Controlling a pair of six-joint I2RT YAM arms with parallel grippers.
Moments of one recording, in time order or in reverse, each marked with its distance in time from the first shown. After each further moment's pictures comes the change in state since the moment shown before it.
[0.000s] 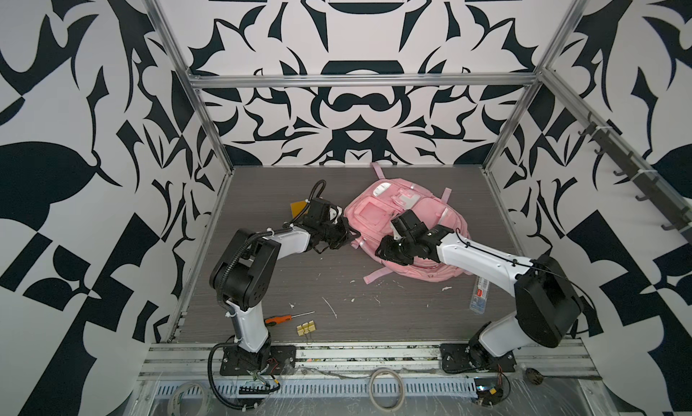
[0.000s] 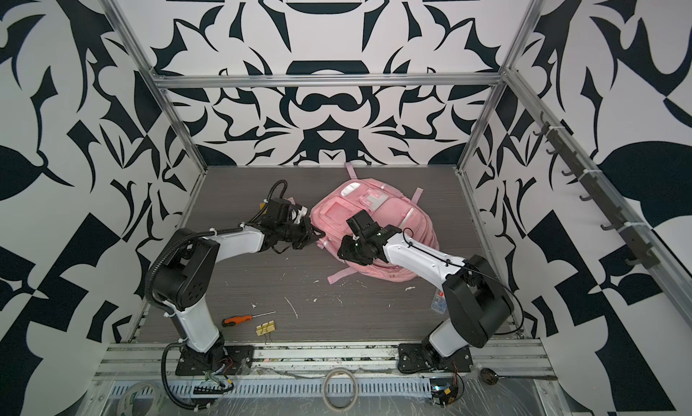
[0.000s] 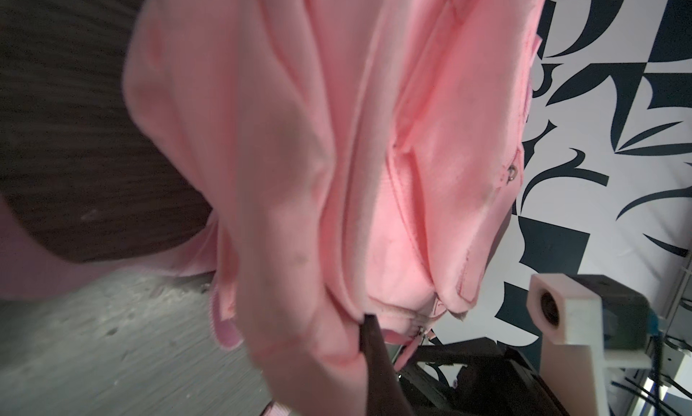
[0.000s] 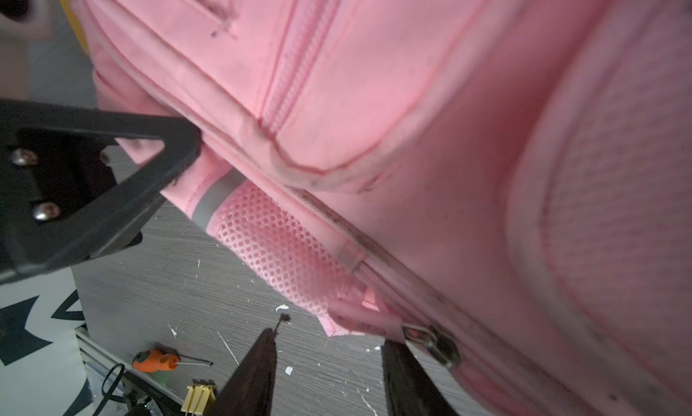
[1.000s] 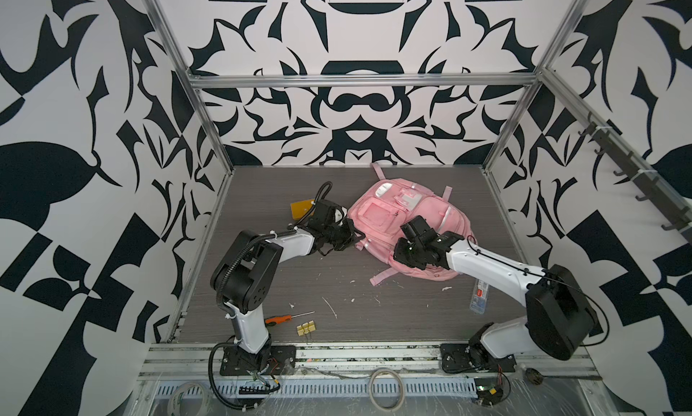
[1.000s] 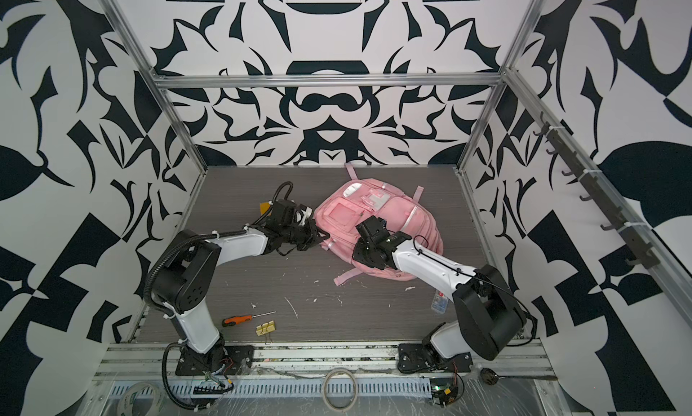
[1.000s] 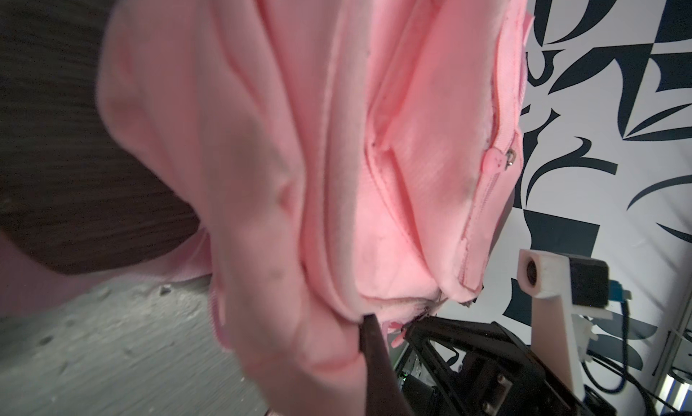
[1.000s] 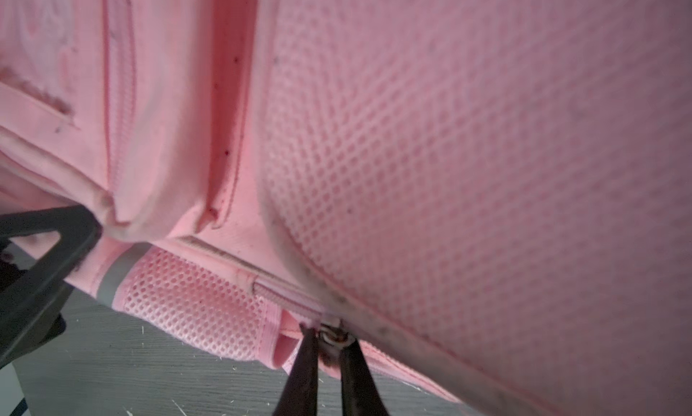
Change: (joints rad) left arm -0.045 -0.013 -0.005 0.022 -0.042 -0.011; right arm -0.040 -0.085 -0.095 -0.025 0.171 0.086
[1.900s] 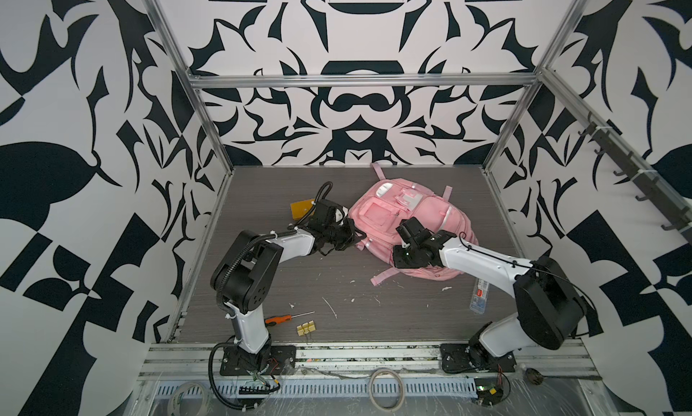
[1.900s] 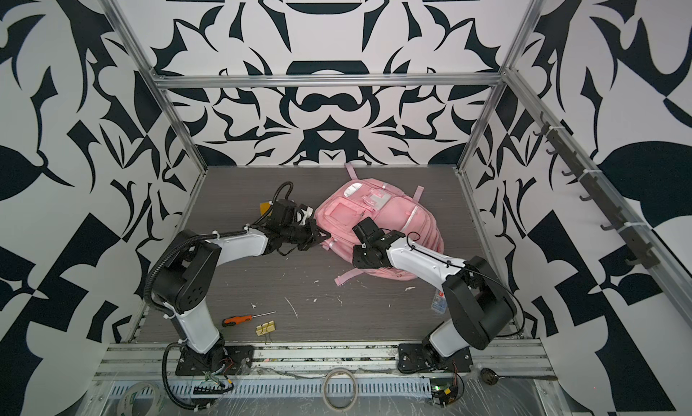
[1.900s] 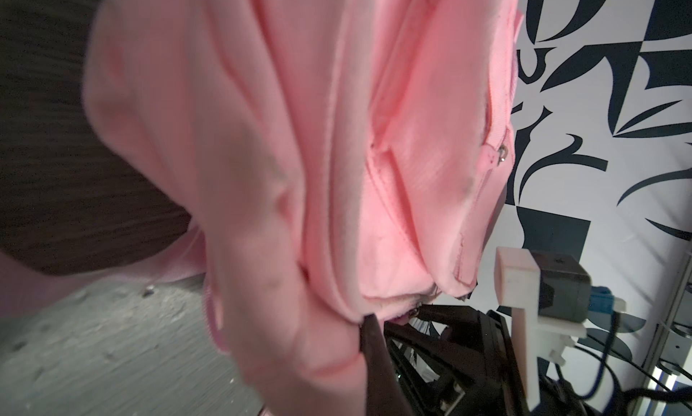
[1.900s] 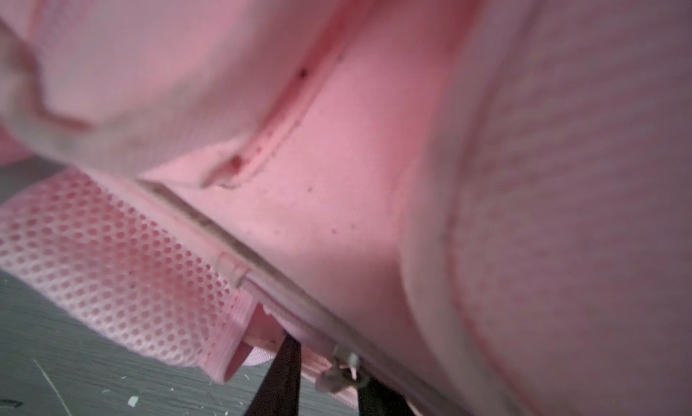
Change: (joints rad) left arm -0.003 0.000 0.000 0.020 0.015 -0.012; right arm 0.008 0.075 0.018 -0.035 0.003 -0.380
